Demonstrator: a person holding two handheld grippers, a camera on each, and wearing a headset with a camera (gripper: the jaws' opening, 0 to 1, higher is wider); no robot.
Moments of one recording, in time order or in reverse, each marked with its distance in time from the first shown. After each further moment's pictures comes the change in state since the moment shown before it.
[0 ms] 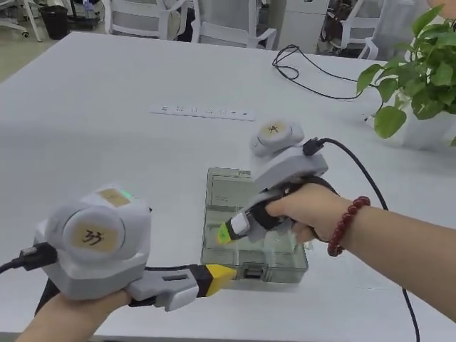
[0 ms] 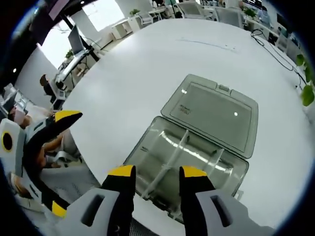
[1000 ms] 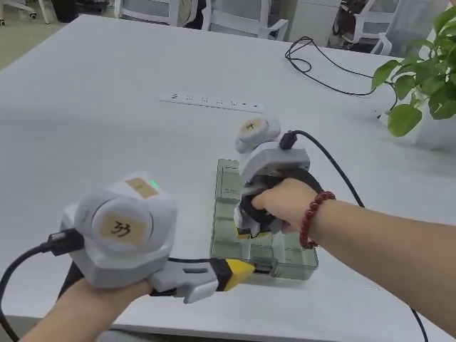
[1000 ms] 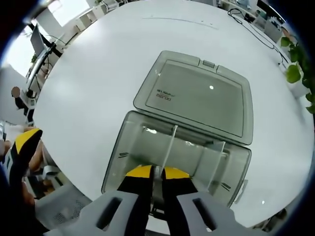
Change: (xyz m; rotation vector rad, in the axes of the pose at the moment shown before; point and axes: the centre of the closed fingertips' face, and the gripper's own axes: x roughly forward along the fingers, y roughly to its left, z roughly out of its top) left arm 0.008 -0.006 0.004 0.039 -0.015 -0.035; right arm 0.031 -0.021 -0.014 0.230 0.190 -0.261
